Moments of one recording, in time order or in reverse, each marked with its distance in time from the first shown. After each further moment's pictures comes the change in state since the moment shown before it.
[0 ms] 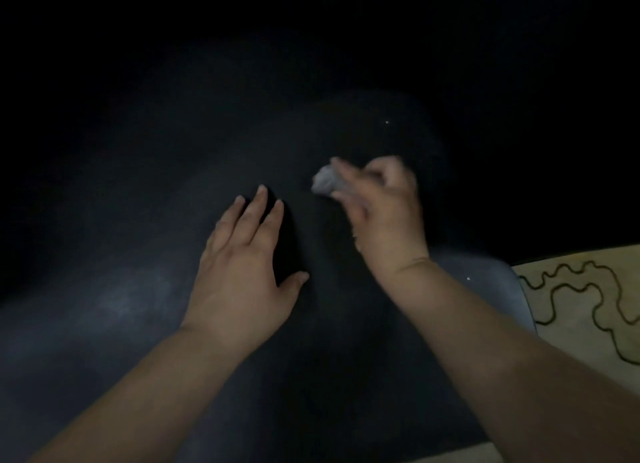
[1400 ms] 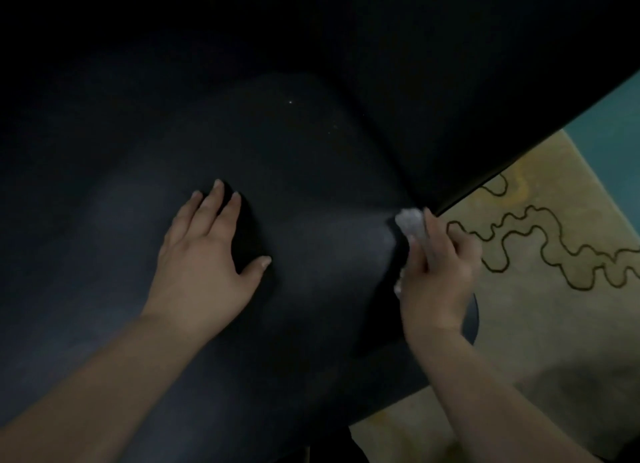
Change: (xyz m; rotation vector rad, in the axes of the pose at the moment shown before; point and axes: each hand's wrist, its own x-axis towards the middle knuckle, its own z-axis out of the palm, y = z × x) left_hand 0.003 0.033 0.016 0.067 -0.001 0.104; right_hand -0.132 0.054 -0.087 -0.190 0.322 0.589
